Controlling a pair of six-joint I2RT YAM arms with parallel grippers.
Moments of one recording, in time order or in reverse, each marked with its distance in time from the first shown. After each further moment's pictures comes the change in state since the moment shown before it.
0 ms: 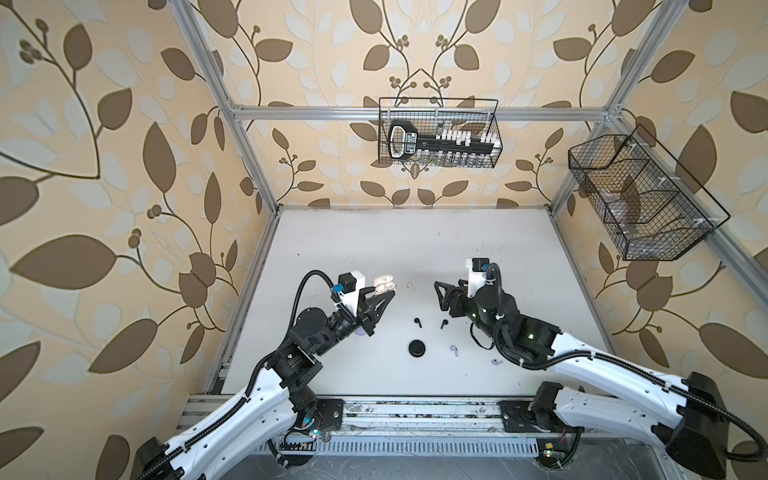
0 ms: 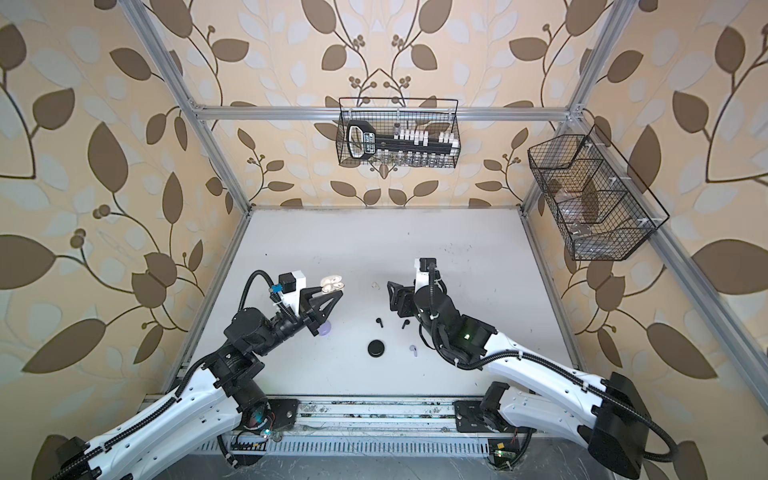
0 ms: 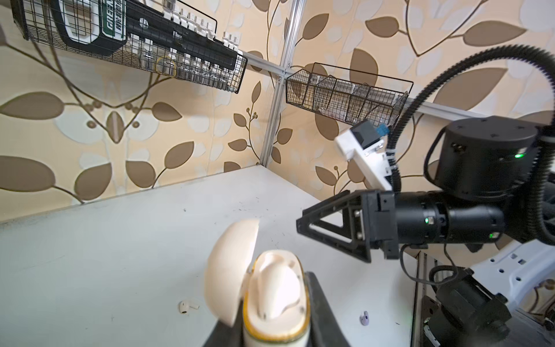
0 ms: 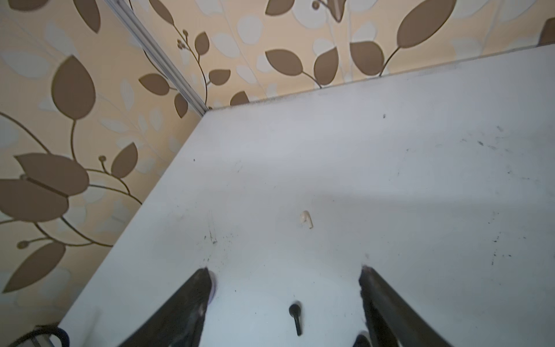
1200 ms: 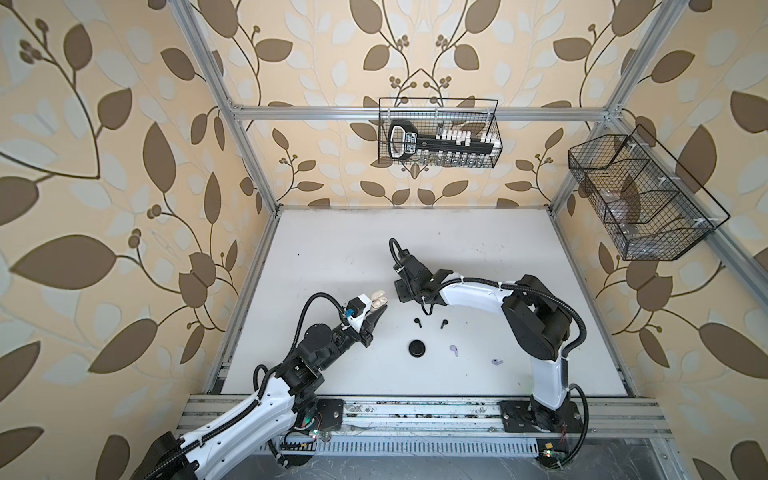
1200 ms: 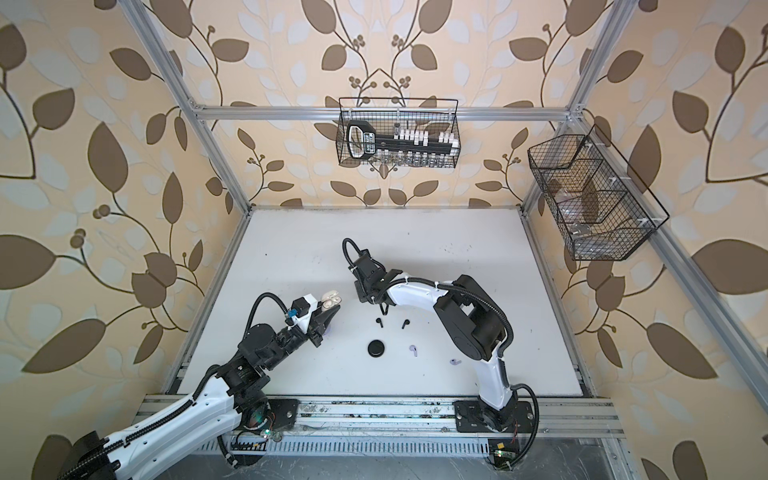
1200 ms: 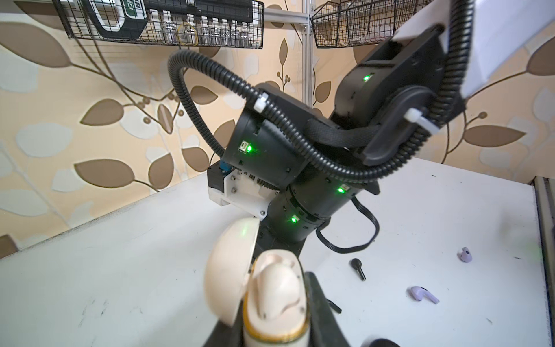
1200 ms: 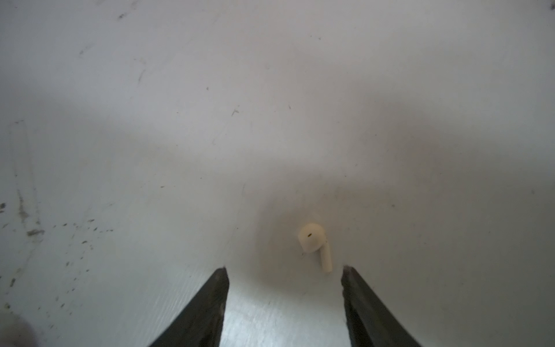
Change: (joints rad) left arm 0.000 -0.048 -0.241 0.110 -0.116 0.291; right arm -0.077 0.940 0.674 -0.248 -0.086 -0.194
